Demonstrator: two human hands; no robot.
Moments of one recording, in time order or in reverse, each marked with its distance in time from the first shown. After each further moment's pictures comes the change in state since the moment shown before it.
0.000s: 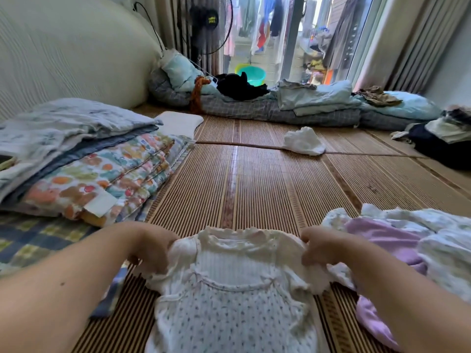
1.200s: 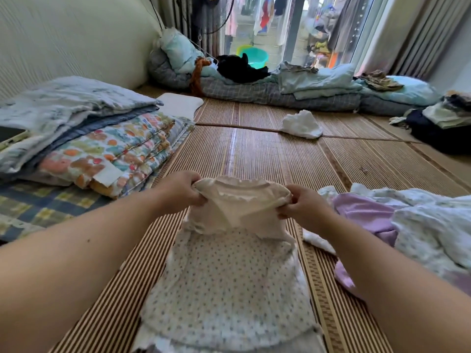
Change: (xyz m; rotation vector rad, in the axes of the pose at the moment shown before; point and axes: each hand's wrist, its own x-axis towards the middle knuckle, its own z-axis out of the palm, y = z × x) left_hand -0.030 0.049 0.006 -0.465 0.618 0.366; right_hand -0.017 -0.004 0.014 0.661 0.363 -0.356
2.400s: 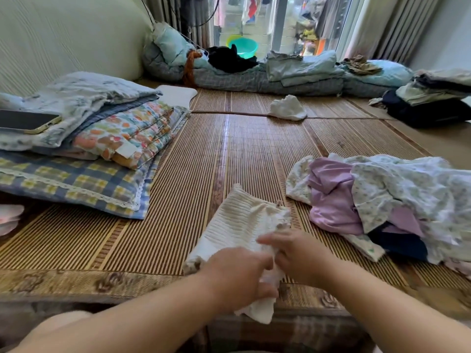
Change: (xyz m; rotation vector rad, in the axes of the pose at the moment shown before) left_hand -0.211 0.068 0.117 0.438 -0.304 0.412; right_hand -0.198 -0.001 0.036 -0.509 -0.186 -0.307
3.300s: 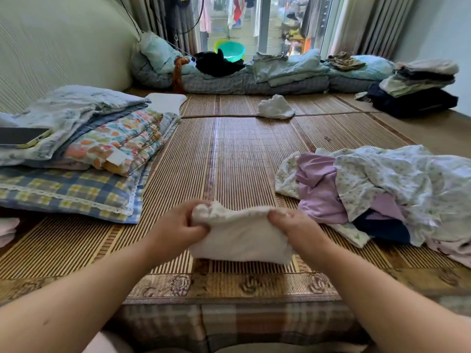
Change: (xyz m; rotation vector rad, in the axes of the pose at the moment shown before) left_hand -0.022 -0.063 -0.043 -0.609 0.295 -0.150; right_hand -0.009 -0.005 -0.014 1.053 0.166 0.404
